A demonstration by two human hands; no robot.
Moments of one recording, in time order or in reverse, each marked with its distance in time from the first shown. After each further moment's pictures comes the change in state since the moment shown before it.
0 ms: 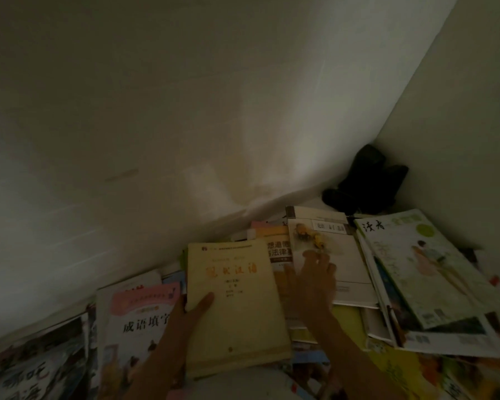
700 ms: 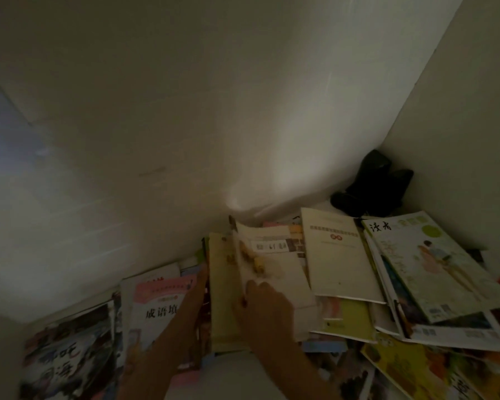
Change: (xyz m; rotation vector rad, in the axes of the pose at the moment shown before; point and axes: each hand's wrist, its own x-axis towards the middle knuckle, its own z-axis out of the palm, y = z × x) left_hand 0.001 0.002 -0.031 -0.134 -0.276 0.296; right_hand -0.101 -0.085 -0.038 -0.058 -0.291 -0.326
